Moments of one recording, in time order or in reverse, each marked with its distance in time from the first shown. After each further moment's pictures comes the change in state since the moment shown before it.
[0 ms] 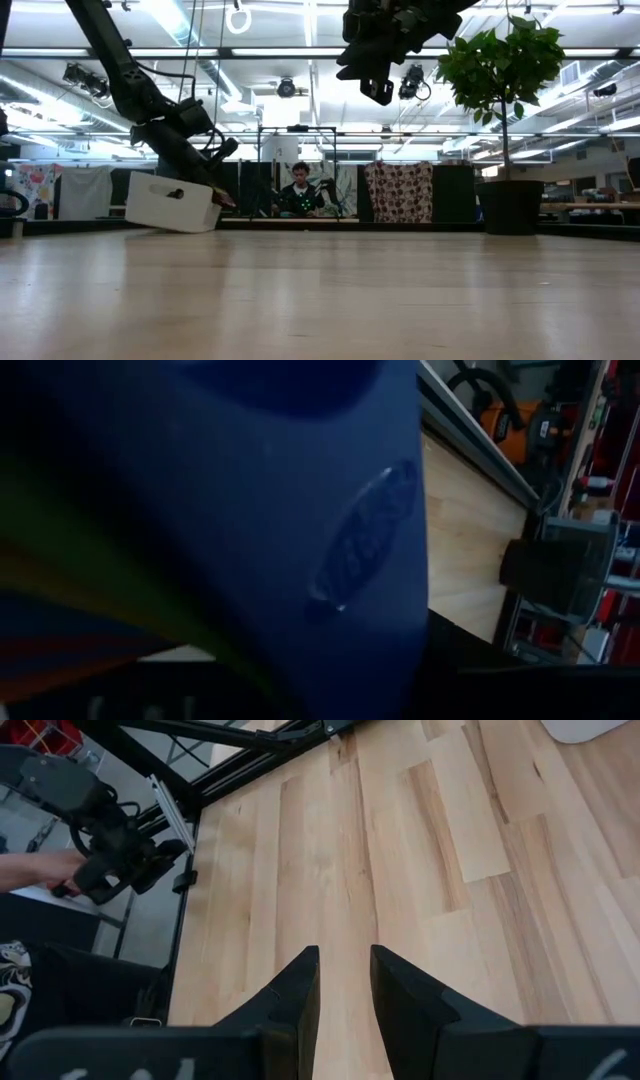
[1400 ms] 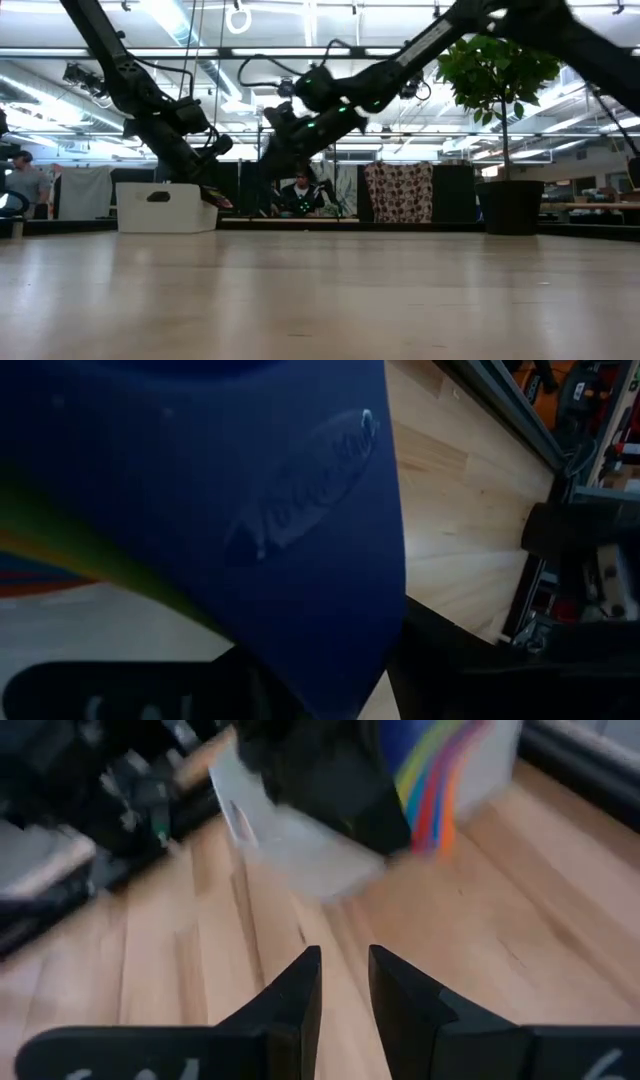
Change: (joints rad) left arm 0.000 -0.063 0.000 -0.145 0.057 0.063; right arm -0.133 0.654 0.363 0.459 0.245 0.094
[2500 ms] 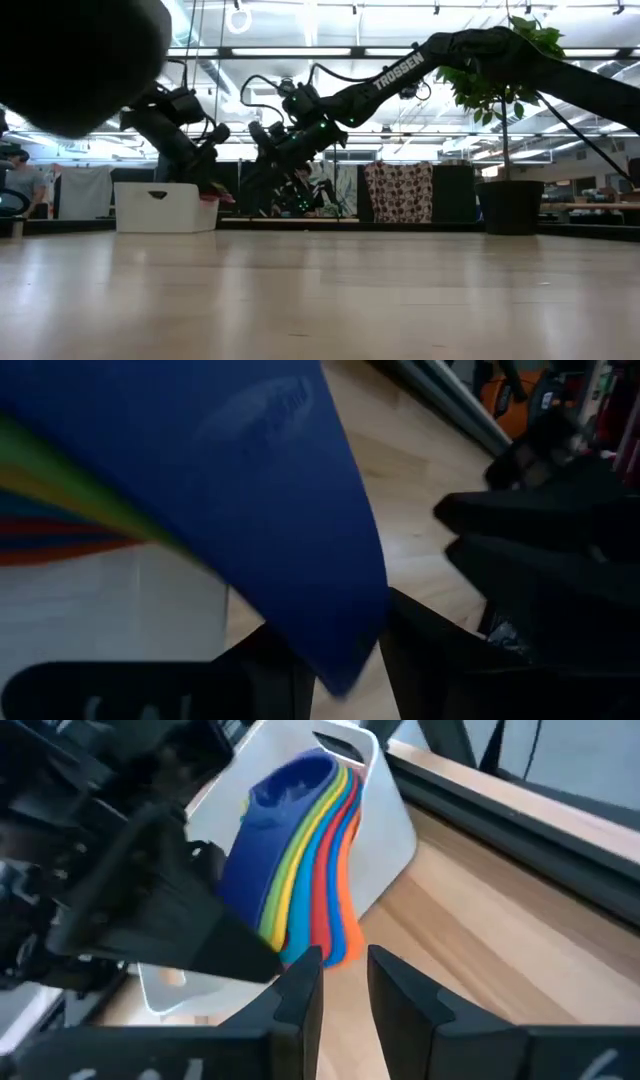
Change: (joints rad) left arm 0.017 -0.066 -0.001 -0.005 0.016 -0.009; right arm -0.082 0.239 0.392 -0.132 -0.005 0.247
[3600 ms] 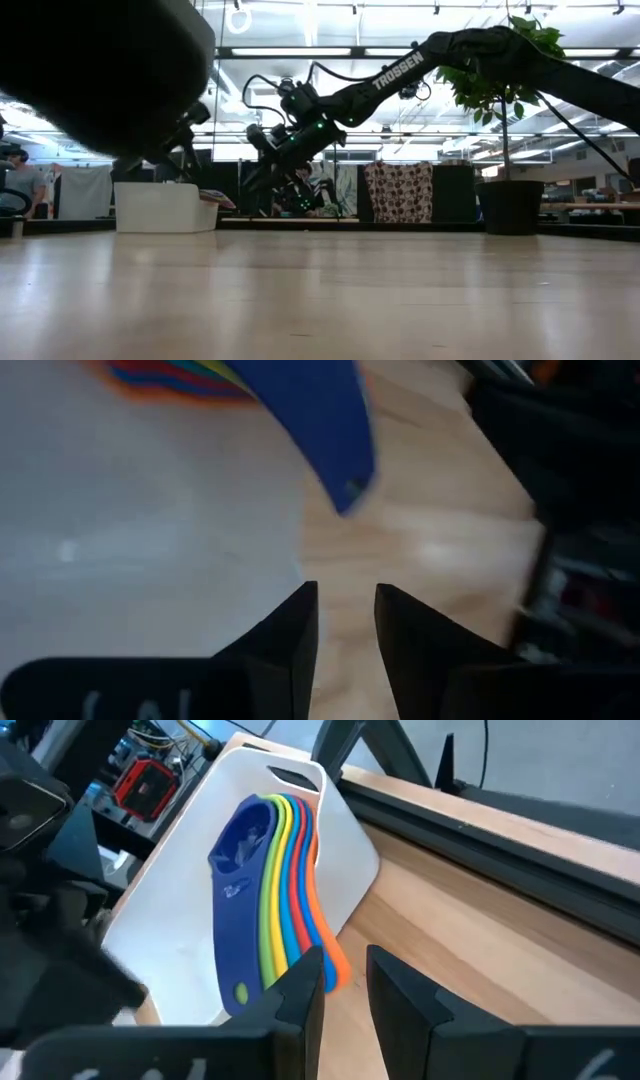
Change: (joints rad) left arm 0.028 -0.257 0.001 -0.383 -0.045 0.117; right arm 0.006 0.000 0.000 0.008 0.114 0.095
